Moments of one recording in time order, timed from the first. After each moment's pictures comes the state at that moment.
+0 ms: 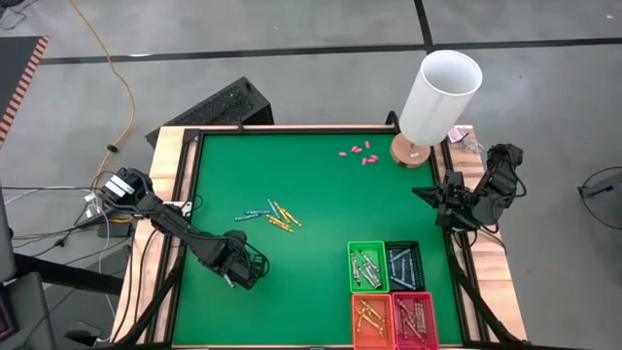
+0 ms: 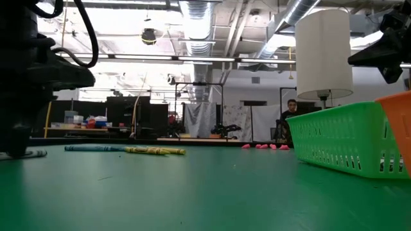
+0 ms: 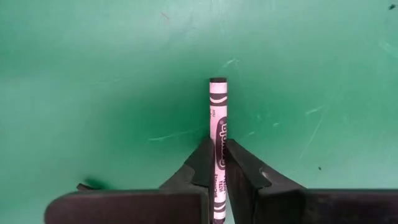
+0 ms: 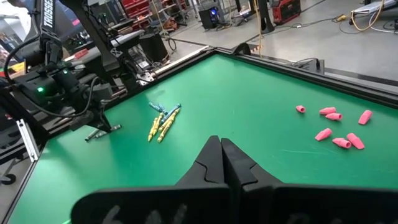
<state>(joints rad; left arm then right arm) -0.55 1.59 0.85 -0.68 -0.15 -1.98 0.90 0.04 0.39 -0.90 1.20 0.88</state>
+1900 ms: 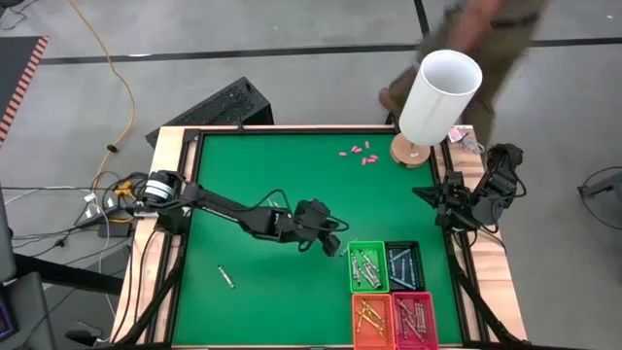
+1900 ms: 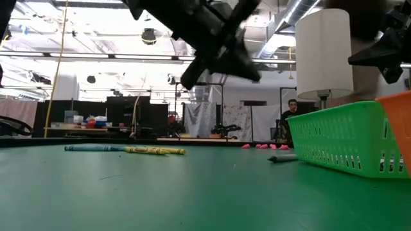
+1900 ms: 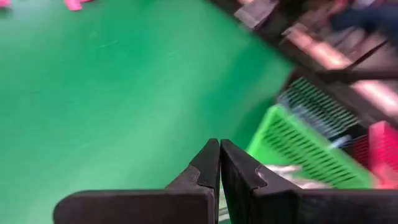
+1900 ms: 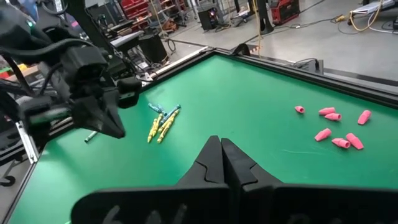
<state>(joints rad) -0.19 1.87 1.22 0.16 -0.44 -0.72 0.90 0.04 0.39 -0.91 1.20 0.89</state>
